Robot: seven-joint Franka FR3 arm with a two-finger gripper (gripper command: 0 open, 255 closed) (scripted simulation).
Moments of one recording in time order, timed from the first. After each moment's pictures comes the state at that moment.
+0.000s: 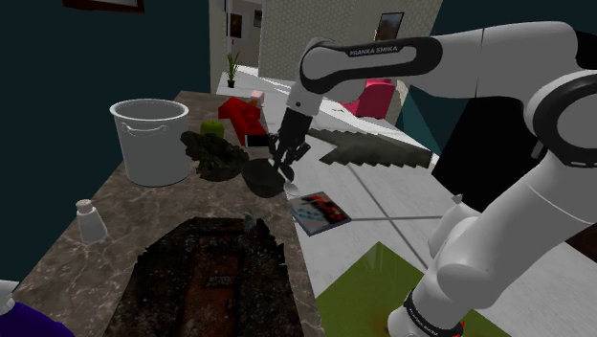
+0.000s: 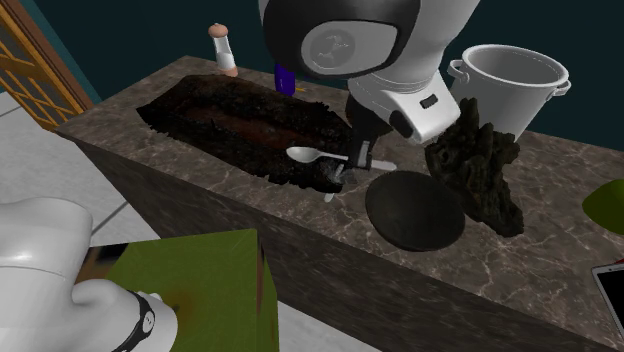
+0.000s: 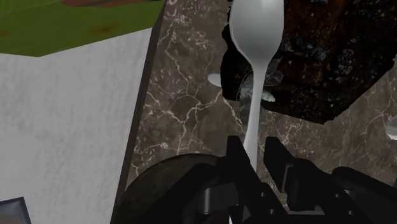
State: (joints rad) arm 0.07 -0.21 0.11 -2.12 0.34 1.92 0.37
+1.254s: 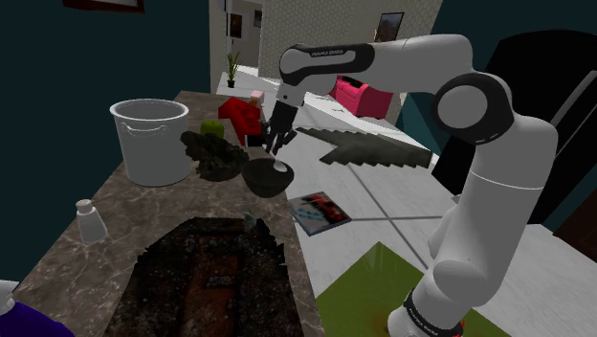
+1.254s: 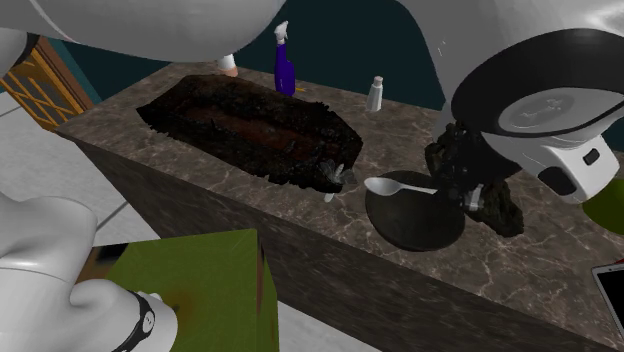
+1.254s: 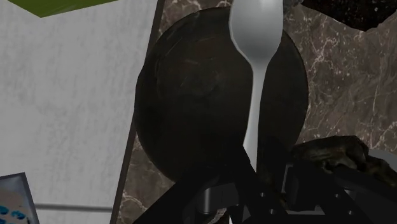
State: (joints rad) arm -0.01 0.19 0.03 -1.69 0.30 1.85 0.24
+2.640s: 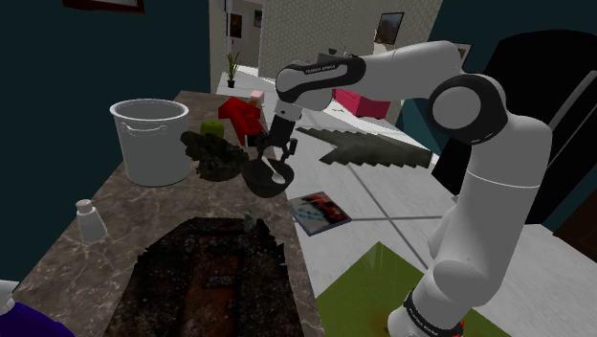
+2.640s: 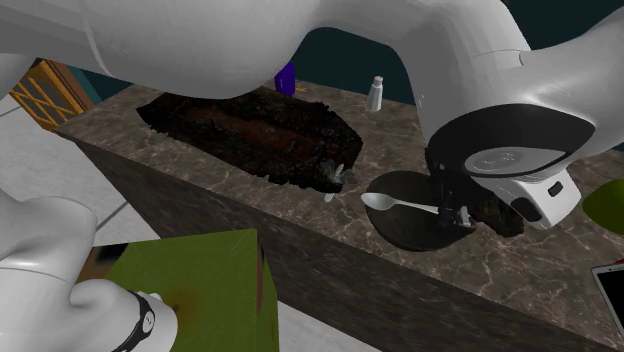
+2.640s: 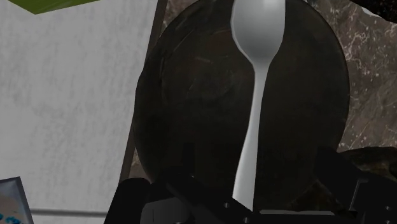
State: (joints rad) arm -0.01 0.21 0.03 -1.78 0.31 1.96 0.21
